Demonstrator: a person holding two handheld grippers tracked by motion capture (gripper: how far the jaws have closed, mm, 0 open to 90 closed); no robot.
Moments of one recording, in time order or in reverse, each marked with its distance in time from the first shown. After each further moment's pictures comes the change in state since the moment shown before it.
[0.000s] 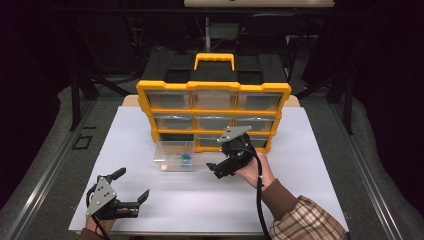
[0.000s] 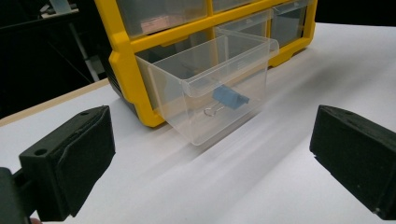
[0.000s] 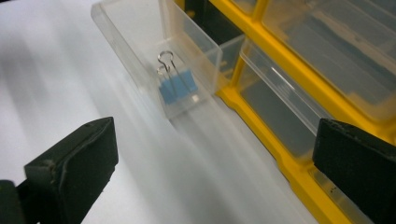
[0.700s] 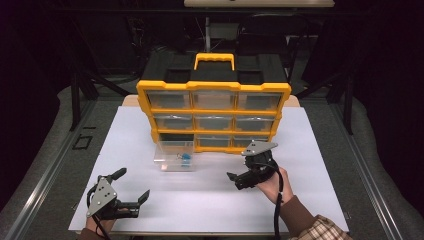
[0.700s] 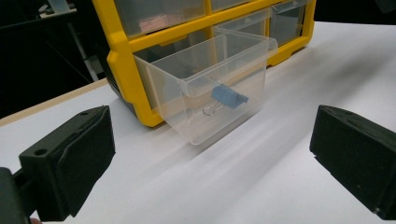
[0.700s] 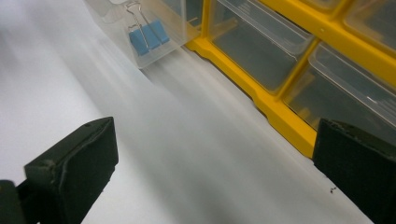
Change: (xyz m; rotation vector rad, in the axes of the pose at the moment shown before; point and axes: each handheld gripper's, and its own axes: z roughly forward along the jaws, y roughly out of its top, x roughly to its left) left arm -0.001 0.000 0.001 0.003 -0.002 0.002; right arm -0.011 -0.062 -0.024 -0.023 -0.070 0.086
